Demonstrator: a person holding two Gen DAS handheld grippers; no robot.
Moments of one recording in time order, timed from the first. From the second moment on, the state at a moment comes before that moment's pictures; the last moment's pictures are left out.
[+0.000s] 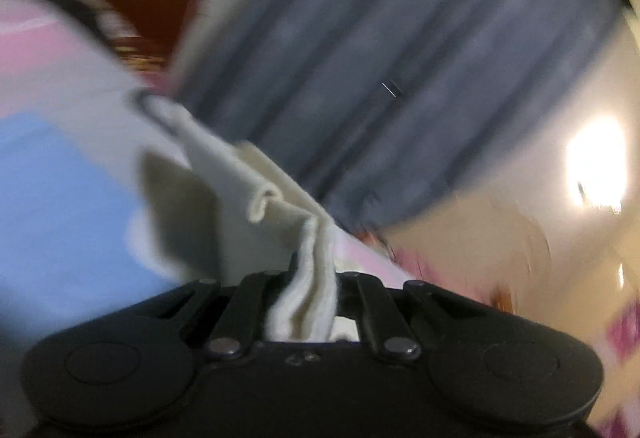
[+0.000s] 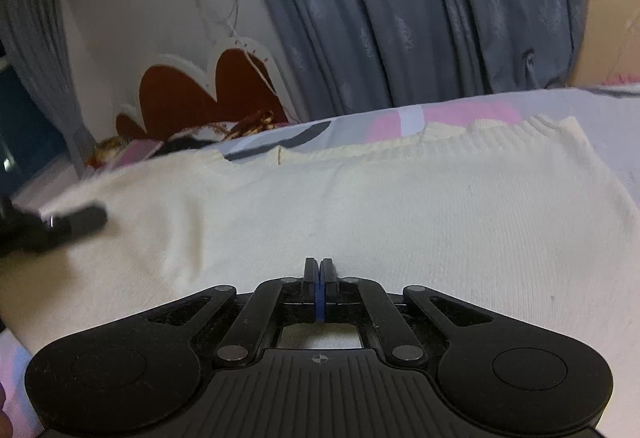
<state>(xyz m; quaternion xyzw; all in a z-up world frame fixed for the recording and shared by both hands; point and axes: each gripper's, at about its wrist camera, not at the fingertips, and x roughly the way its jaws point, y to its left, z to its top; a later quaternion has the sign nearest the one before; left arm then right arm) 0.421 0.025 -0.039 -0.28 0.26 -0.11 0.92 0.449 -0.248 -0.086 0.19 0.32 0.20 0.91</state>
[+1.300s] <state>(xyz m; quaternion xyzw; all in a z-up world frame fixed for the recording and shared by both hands) 0.487 0.003 -0.101 -0.21 0.37 -0.13 0.90 0.451 -0.352 -0.083 0.28 0.35 0.19 0.87</state>
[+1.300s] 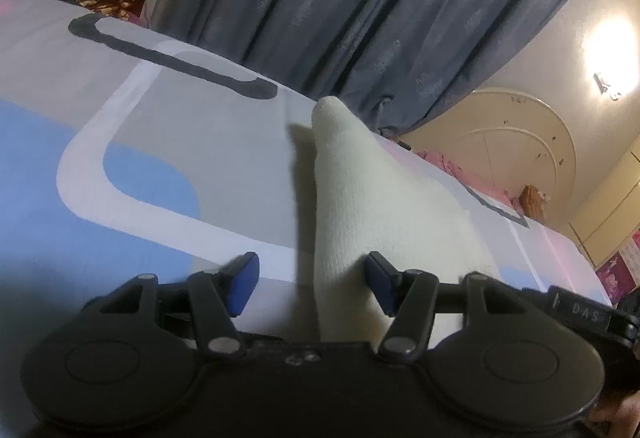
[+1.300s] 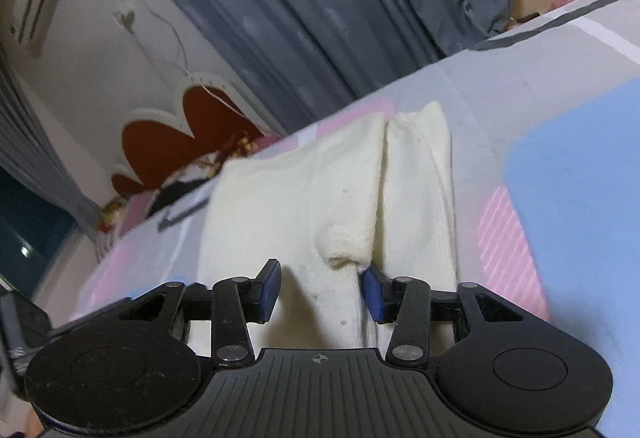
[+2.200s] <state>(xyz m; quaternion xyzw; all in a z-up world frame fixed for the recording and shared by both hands) 0.508 -0.048 -0.047 -0.13 0.32 -0.20 0.92 0.416 -0.377 -0.042 0.19 0.27 0.12 0.94</state>
